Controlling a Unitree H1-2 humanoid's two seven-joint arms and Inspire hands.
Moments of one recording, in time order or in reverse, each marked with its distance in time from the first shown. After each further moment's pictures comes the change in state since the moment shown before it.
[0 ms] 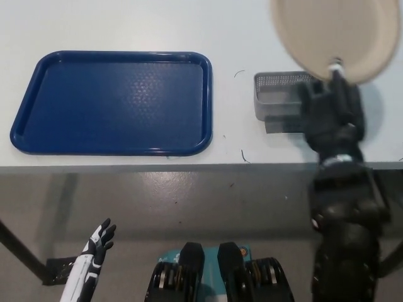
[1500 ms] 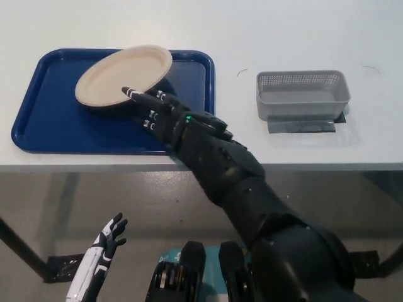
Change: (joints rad) left_arm -0.047 0.015 -0.026 0.025 0.006 0.005 -0.038; right_arm -0.580 0.022 0.011 1.361 -0.219 -0.034 0.407
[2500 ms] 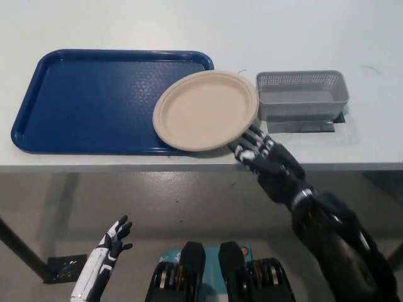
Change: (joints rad) left_arm -0.017 0.003 -0.011 0.048 0.000 0.002 -0.004; right_arm 0.713 -0.409 0.421 -1.037 0.211 0.114 -0.104
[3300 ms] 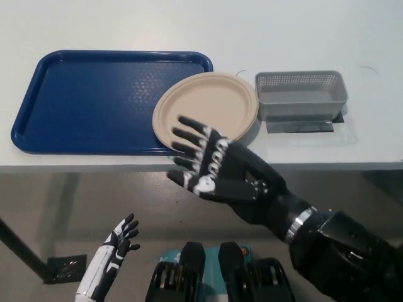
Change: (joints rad) left_arm -0.009 0.003 -0.023 -0.012 0.000 0.003 -0.013; right_arm -0.183 -0.162 0.369 -0.656 0.332 0.038 -0.320
